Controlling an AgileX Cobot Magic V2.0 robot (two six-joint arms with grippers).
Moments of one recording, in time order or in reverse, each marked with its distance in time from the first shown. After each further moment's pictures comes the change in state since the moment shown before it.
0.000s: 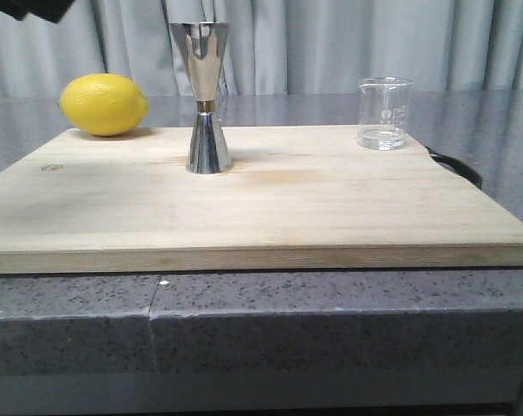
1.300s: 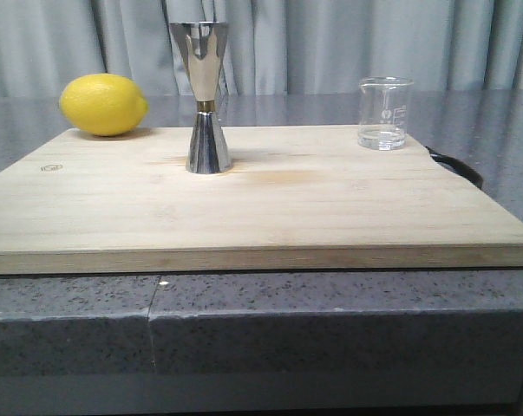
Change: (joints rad) left arm 0.000 -0.476 0.490 0.165 -0.785 -0.402; right arm 0.000 -0.069 0.000 0.004 0.061 0.000
